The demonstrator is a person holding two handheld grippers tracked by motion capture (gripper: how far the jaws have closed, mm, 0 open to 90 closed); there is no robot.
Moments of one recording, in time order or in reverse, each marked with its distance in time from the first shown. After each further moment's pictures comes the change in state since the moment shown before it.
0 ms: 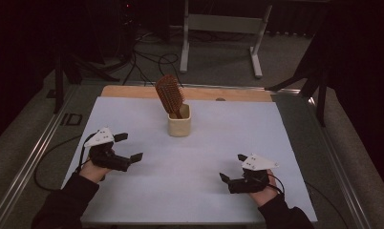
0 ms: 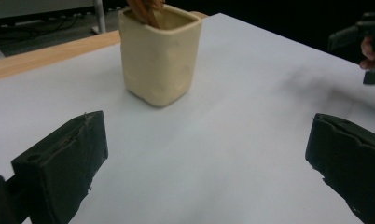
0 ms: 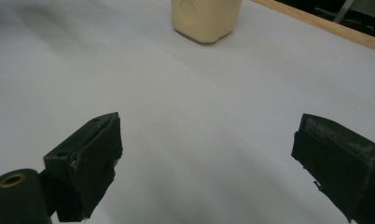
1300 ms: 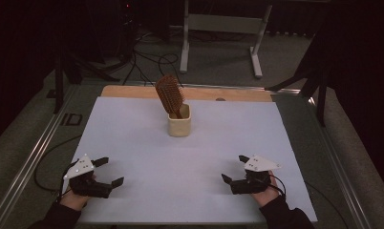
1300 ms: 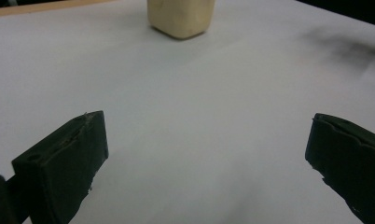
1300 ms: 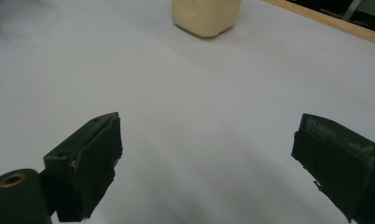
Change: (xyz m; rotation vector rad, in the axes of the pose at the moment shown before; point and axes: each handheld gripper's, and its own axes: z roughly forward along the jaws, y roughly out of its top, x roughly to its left) left arm -0.004 -0.080 -0.043 0.013 0.082 -0.024; right arm -0.009 -0.013 0.003 -0.014 0.021 -0.006
